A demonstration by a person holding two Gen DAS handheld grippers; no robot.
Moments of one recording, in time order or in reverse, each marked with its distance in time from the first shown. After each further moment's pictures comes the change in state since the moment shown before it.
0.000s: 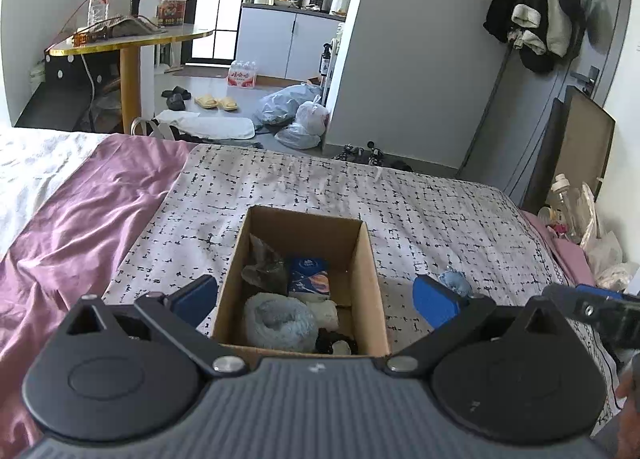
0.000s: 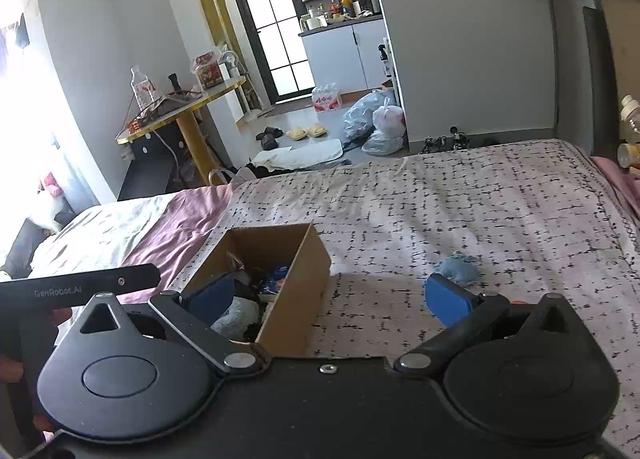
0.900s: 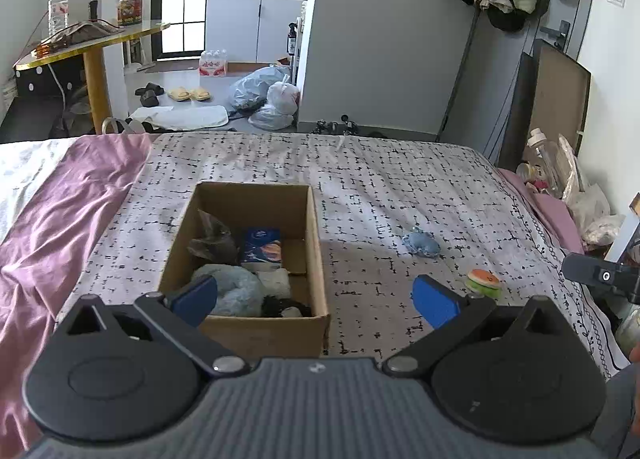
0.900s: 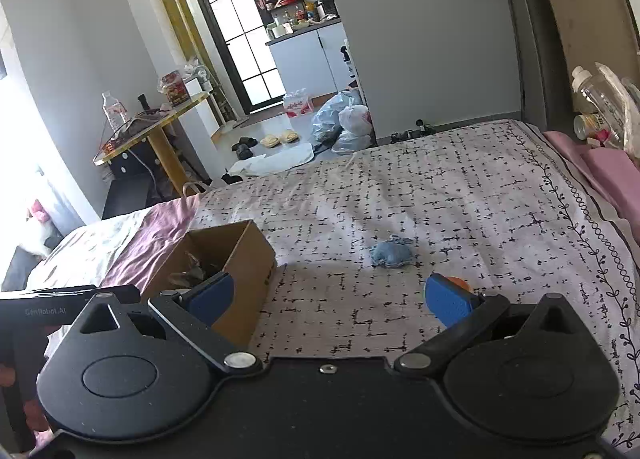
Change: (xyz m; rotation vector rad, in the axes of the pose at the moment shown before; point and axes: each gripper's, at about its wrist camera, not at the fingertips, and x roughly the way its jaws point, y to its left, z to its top) left arm 0.004 -0.057 -0.019 0.101 0.064 -0.029; right arm -0.035 -0.074 -0.020 0.092 -0.013 -0.035
